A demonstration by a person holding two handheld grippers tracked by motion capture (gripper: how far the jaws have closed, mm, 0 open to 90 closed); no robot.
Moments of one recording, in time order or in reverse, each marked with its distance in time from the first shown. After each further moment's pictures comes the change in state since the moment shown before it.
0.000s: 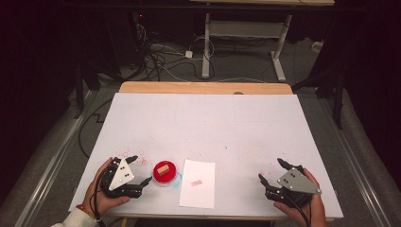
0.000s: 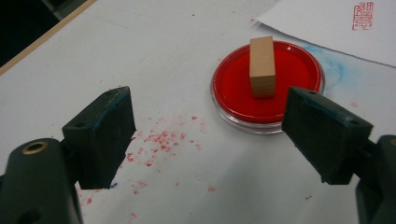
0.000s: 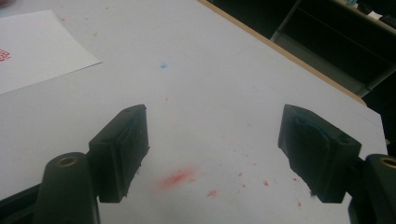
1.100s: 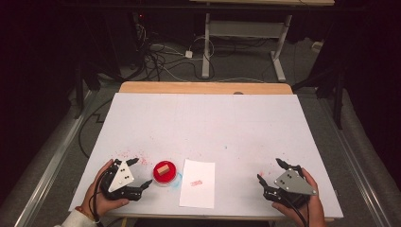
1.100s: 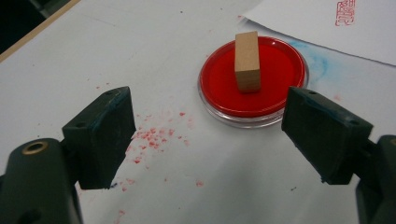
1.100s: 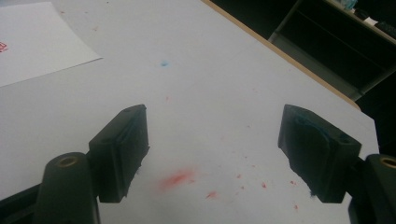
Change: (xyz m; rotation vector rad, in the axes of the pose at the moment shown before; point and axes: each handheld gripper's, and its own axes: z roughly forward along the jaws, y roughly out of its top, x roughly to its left) left arm -0.001 -0.002 -0.002 0.008 -0.033 0.006; right arm 0.006 0.003 0.001 0.013 -0.015 -0.038
